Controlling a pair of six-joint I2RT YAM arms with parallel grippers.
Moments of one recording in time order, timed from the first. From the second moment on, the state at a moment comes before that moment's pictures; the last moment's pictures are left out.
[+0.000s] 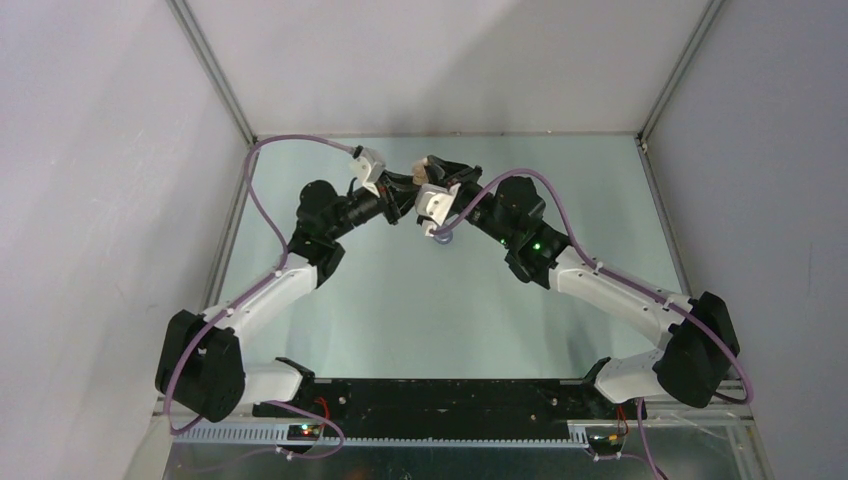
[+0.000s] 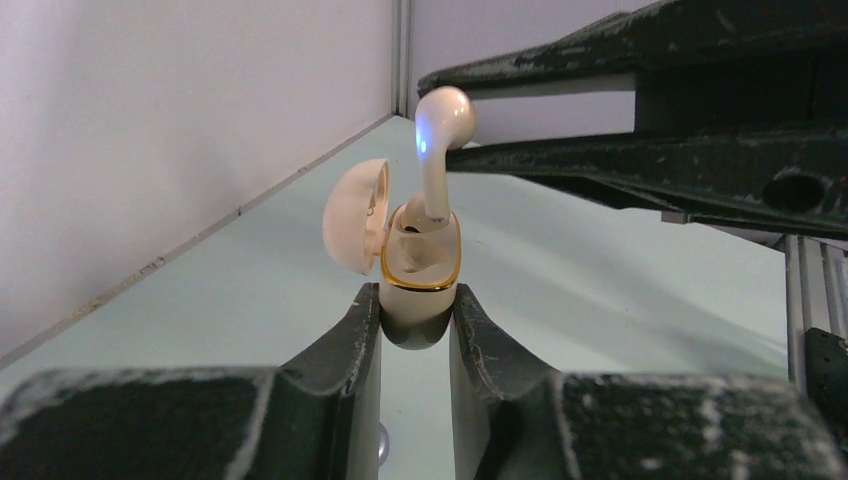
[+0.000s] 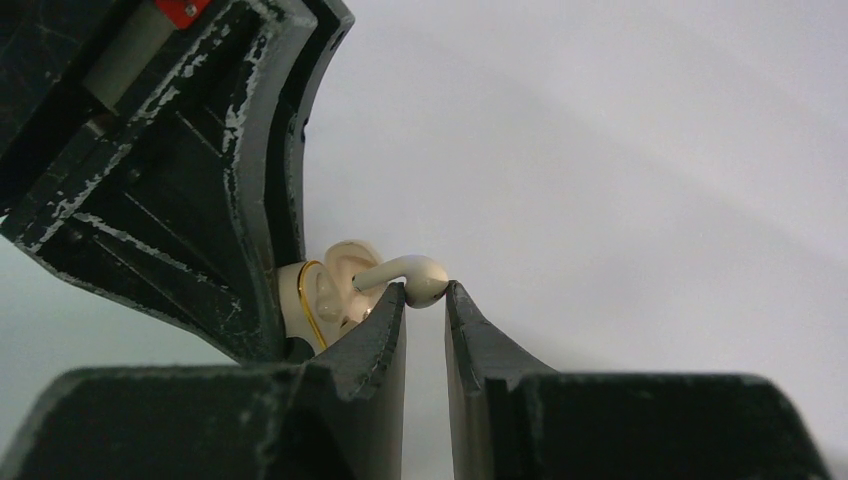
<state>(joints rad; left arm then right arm) -0.44 1.28 0.83 0.60 0.57 -0.15 0.82 1.37 1.12 0.40 -0.10 -1.01</state>
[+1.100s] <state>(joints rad) -0.44 1.26 0.83 0.64 0.58 -0.18 0.82 1.39 1.11 0.37 -0.19 -1.21</state>
